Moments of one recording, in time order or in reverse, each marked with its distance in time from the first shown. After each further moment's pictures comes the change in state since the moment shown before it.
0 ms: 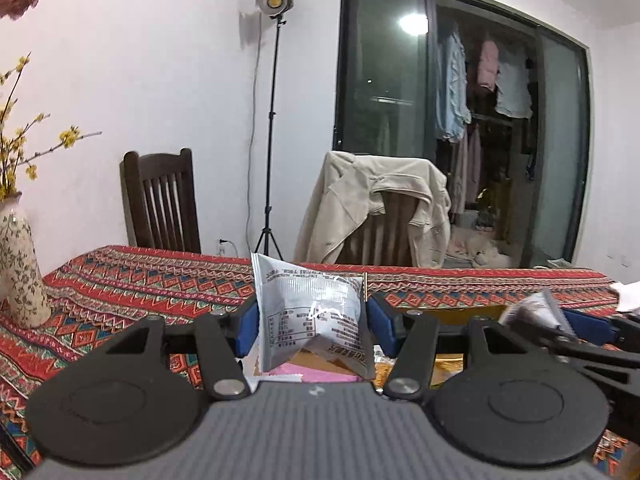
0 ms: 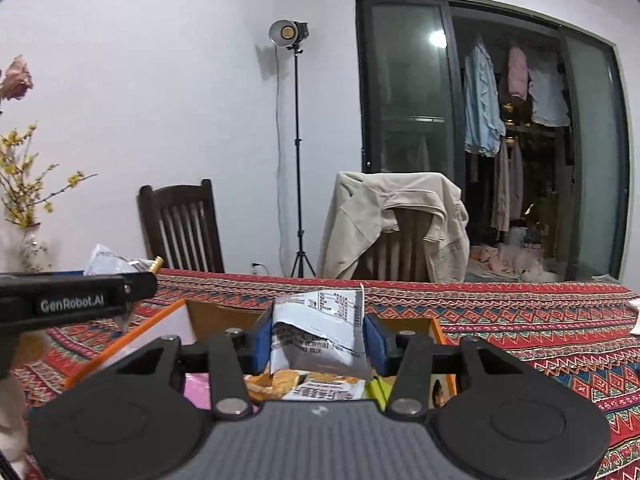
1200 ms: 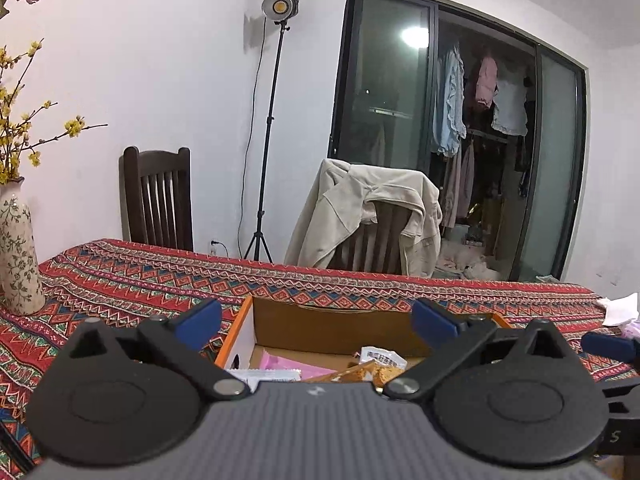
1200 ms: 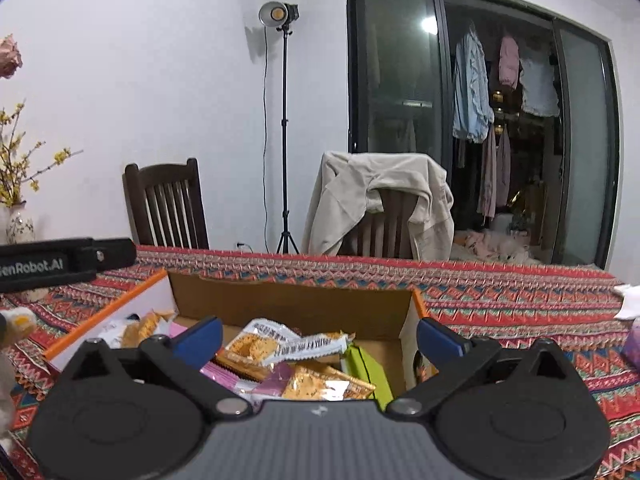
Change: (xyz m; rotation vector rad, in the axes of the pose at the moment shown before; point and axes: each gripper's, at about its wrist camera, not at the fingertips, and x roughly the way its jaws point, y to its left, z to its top) left arm -0.018 0.013 -0.004 -0.042 -0.022 -0.045; right arm -0.013 0.002 -0.009 -0.010 0.054 -0.037
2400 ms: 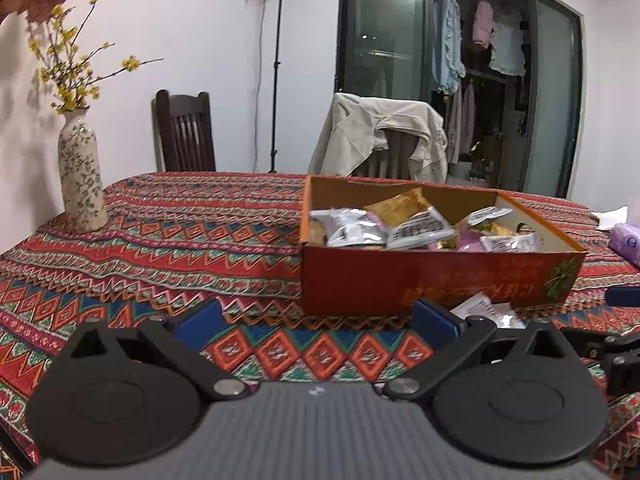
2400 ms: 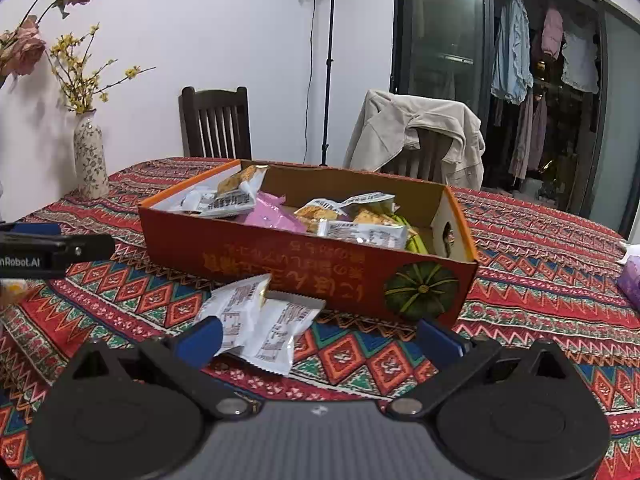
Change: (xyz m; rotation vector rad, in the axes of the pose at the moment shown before) left arm -0.096 0.068 -0.082 0.062 0.170 0.027; right arm -0.083 0.036 -0.075 -0.083 0.209 0.088
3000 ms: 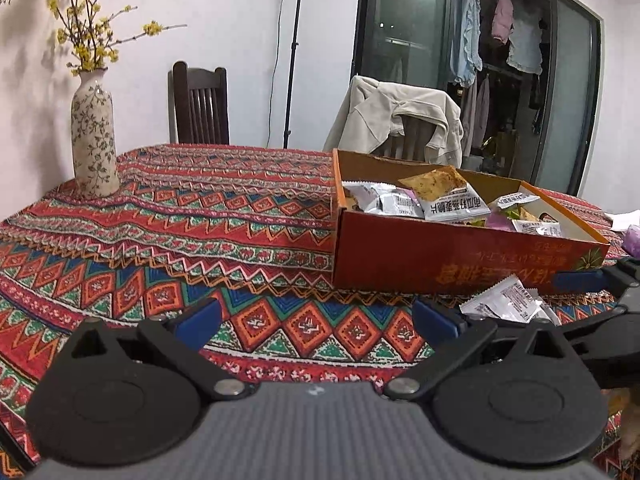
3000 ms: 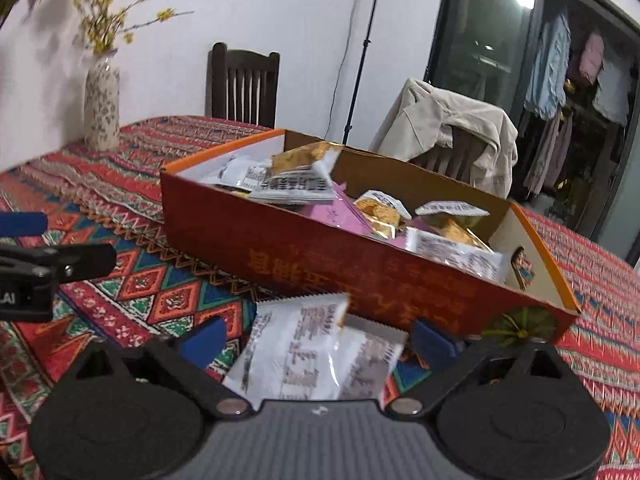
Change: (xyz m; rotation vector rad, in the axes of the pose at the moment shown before) left arm 0.014 0.022 -0.015 -0.057 0.051 0.008; right arm 0.066 0.070 0.015 -0.173 0.075 -0.027
